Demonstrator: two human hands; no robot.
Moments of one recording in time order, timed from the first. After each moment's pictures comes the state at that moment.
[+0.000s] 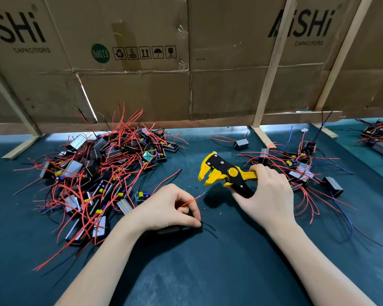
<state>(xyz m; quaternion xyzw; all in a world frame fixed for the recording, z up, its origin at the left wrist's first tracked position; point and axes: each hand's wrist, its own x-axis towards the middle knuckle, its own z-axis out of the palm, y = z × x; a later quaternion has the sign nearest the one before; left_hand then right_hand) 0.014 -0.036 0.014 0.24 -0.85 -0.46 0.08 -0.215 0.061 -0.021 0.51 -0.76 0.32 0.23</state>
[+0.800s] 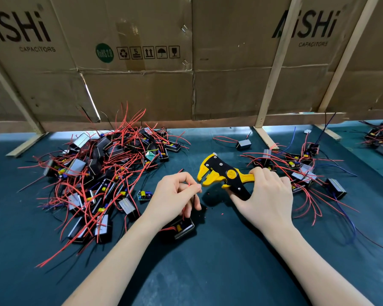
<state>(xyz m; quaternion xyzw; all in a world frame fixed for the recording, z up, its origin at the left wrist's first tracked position) -0.008 -0.029 0.005 0.34 -0.72 -0.53 0.30 -0.203 0.060 -0.020 0.50 -0.77 0.27 0.27</state>
